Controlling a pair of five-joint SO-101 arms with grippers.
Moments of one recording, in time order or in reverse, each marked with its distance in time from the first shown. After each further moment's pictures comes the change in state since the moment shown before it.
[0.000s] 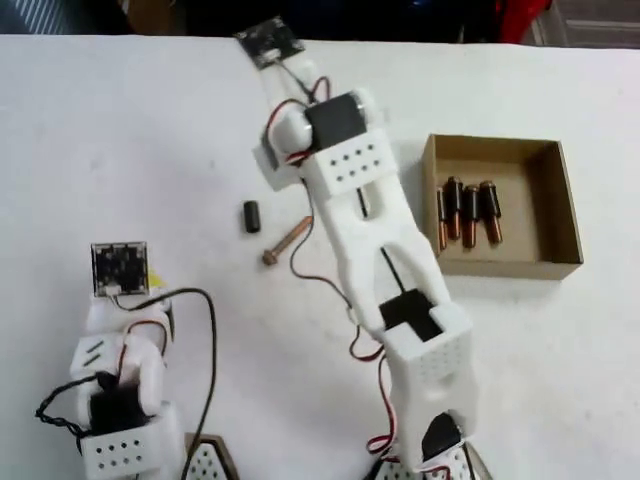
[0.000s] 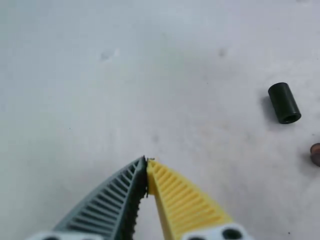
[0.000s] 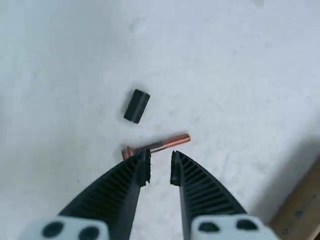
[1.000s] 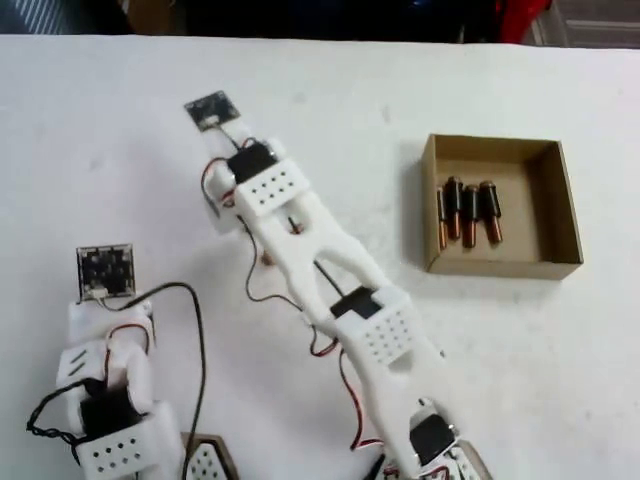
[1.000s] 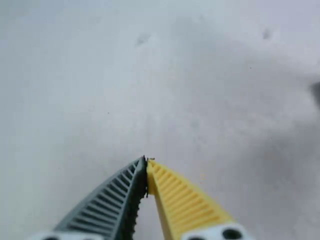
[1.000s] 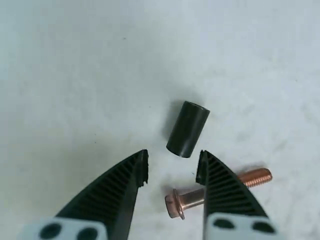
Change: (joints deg) left arm -8.4 0.0 0.0 1.6 -6.2; right arm -8.3 17.1 6.3 -17.5 -10.9
